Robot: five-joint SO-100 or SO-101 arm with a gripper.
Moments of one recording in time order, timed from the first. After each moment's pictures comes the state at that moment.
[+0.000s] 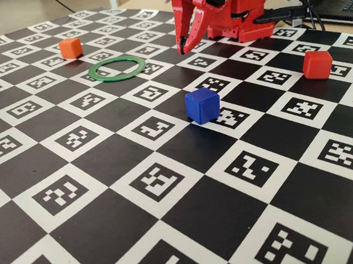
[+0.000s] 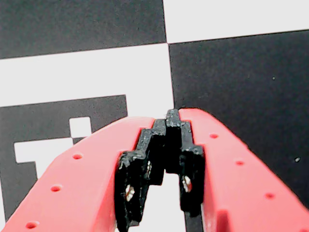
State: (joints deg) arm 3.4 189.5 179.4 71.7 -87.2
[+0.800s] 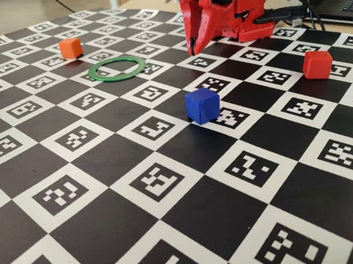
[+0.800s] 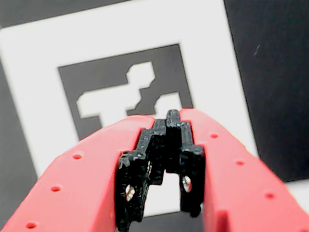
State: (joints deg) arm -6.4 173.8 165.8 73.9 -67.2
